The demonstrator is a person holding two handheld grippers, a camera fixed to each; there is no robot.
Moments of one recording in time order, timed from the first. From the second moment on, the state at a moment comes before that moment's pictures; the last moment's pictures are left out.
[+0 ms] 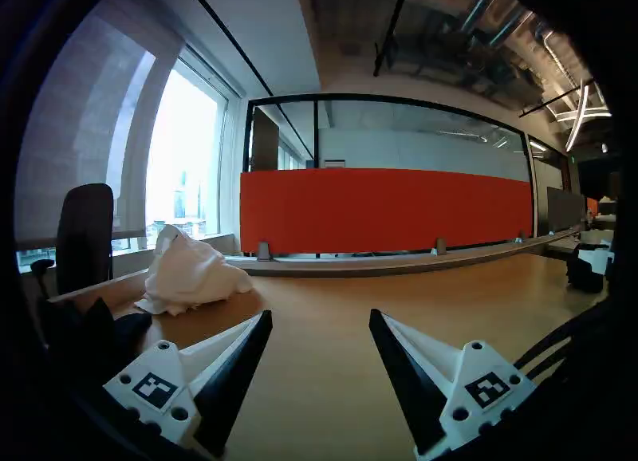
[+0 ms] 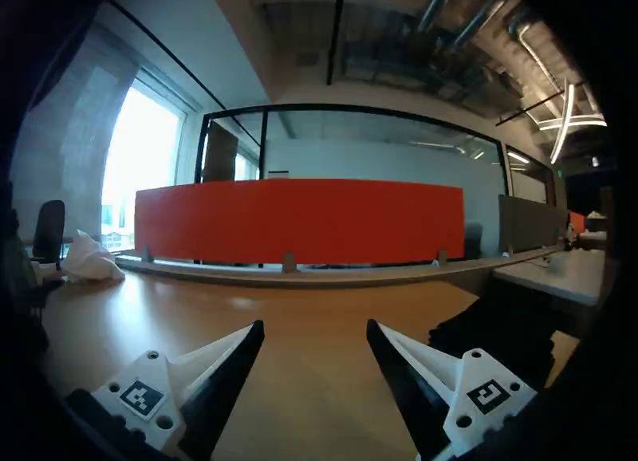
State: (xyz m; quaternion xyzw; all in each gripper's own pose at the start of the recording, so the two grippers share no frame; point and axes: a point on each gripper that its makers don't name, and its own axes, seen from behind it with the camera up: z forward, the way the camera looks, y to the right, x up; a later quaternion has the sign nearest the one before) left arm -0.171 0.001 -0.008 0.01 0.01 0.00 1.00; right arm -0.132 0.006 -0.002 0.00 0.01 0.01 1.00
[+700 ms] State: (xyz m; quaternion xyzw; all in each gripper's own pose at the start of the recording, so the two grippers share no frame) left arm -0.172 0.001 -0.007 0.01 0.01 0.00 1.00; right arm -0.133 0.007 -0.004 0.00 0.01 0.01 1.00
